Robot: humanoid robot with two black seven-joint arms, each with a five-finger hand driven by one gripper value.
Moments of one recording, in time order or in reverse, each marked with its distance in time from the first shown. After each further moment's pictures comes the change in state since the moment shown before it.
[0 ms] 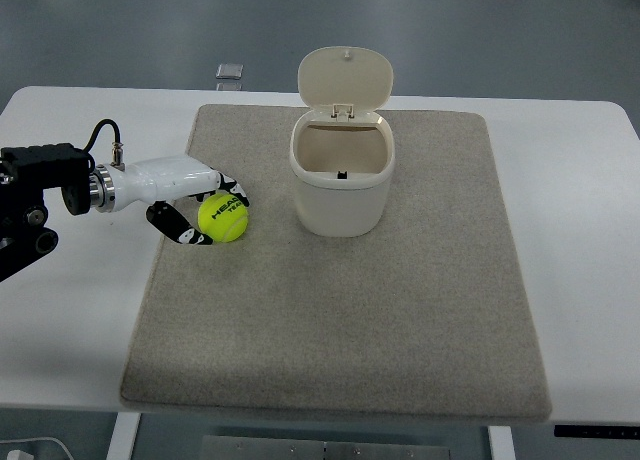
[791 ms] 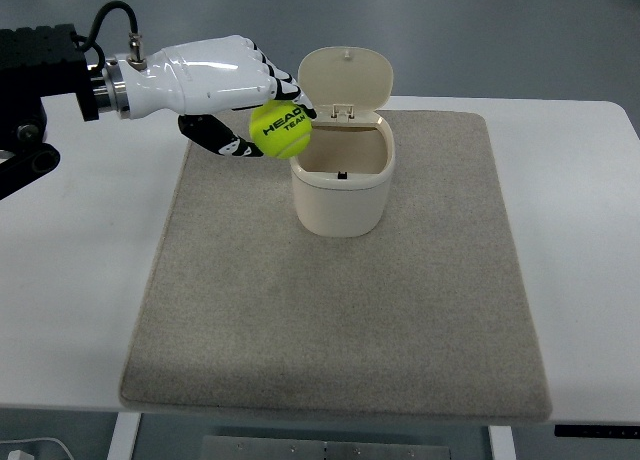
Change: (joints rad) left arm -0.295 0.001 0.032 -0.164 0.131 0.111 -0.109; right arm 0.000 0.000 0.000 0.000 0.000 0.000 0.000
